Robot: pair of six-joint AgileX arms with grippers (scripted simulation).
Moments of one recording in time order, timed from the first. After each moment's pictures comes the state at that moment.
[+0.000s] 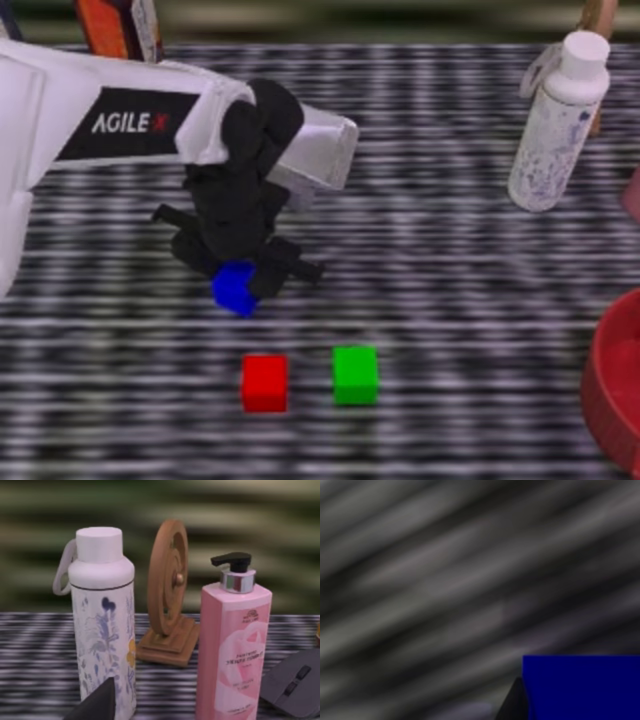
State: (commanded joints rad) left arm -0.50 2.23 1.48 -0.82 0.00 -0.01; right arm 0.01 0.00 0.00 0.00 0.00 0.00
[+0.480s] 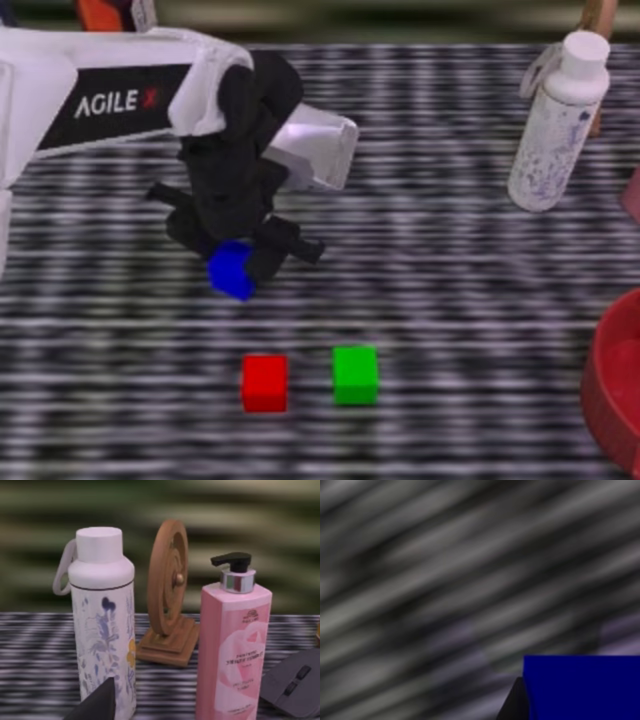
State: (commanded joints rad) left arm -0.50 2.16 1.56 -0.95 0.00 -0.01; right arm 0.01 0.00 0.00 0.00 0.00 0.00
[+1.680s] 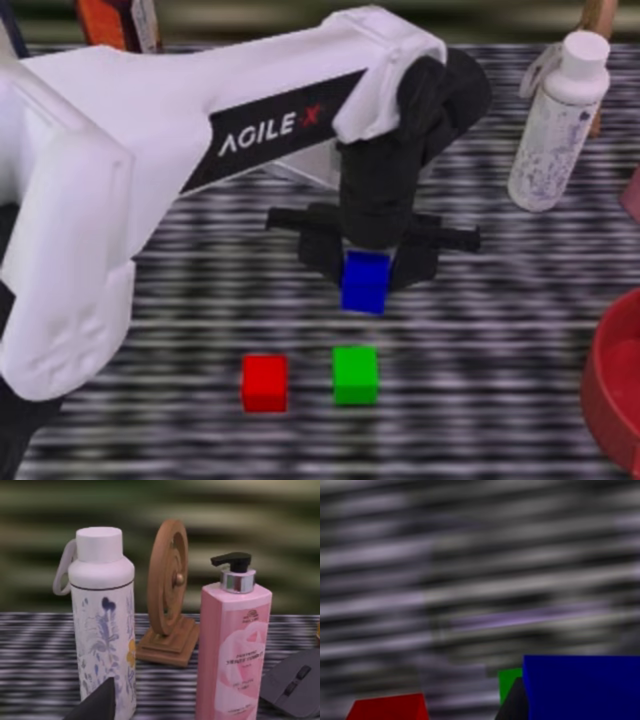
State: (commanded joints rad) left arm -0.80 2.27 1.93 -1.23 -0.01 -0.62; right arm 0.01 0.00 0.00 0.00 0.00 0.00
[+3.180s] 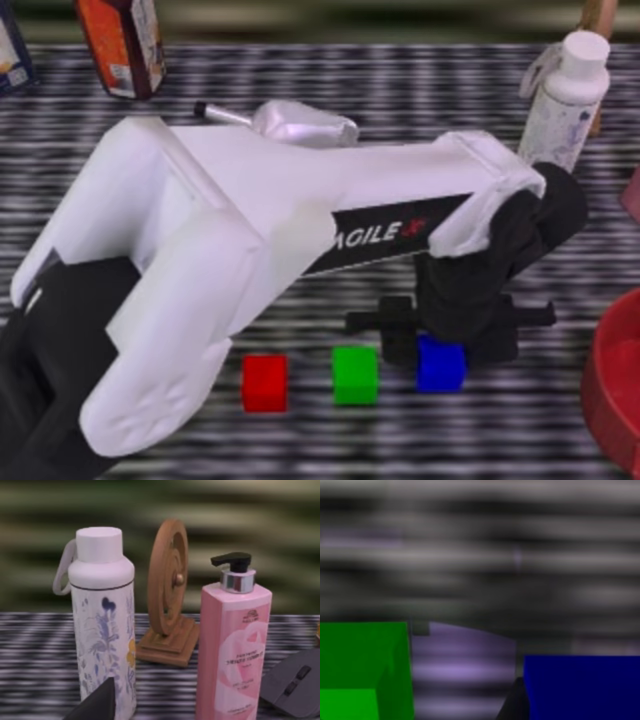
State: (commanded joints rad) left arm -0.98 2.36 1.87 -1.05 -0.03 -0.97; right arm 0.01 0.00 0.00 0.00 0.00 0.00
